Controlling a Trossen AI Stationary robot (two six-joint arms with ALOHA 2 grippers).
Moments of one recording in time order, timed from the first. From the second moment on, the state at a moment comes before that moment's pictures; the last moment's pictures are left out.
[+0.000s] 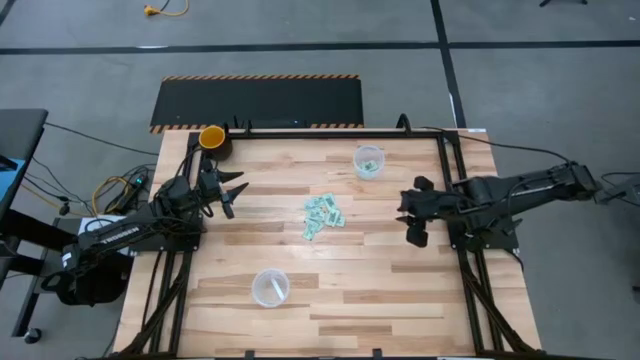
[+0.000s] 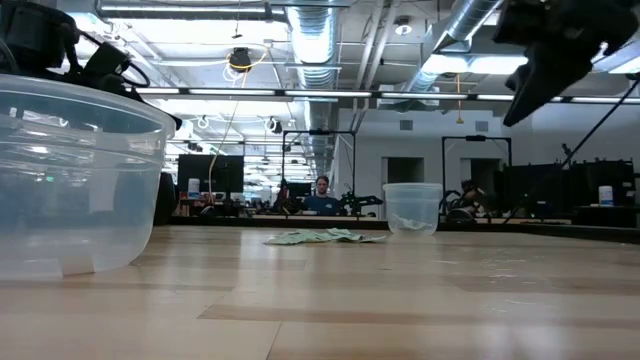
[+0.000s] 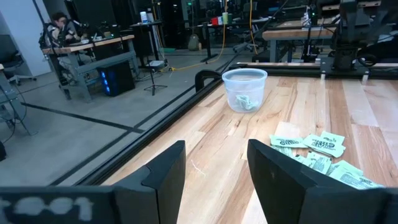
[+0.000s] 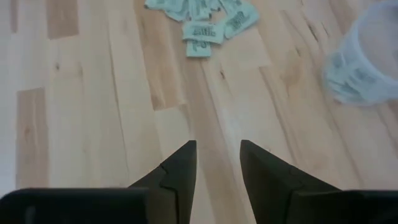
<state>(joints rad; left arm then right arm) 0.49 0.10 0.01 0.03 -0.01 0.11 0.16 0.92 0.75 -0.81 0.21 0.27</state>
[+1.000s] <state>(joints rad) 0.49 0.11 0.01 0.03 -0.01 0.11 0.11 1.48 1.00 -0.90 0.21 0.08</state>
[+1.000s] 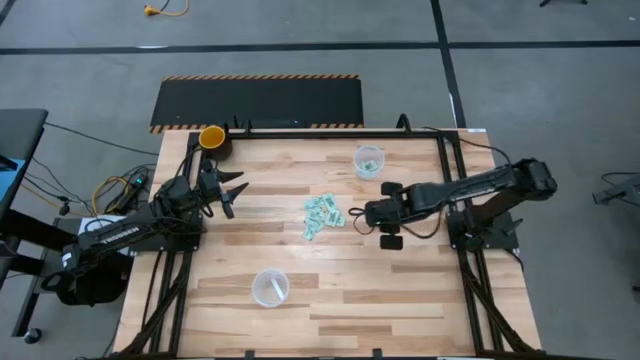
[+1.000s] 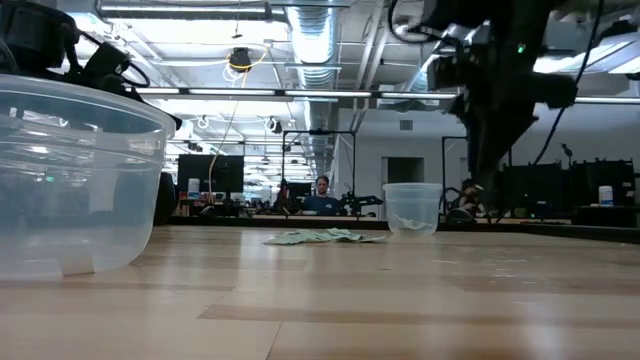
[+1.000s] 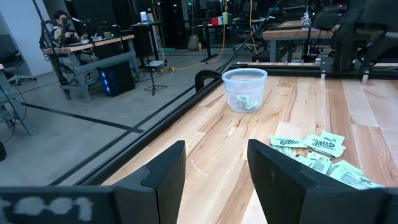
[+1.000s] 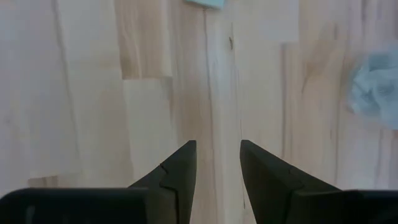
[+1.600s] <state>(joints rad) 0.49 0.10 0.01 0.03 -0.01 0.11 0.11 1.72 1.00 -0.87 0.21 0.07</state>
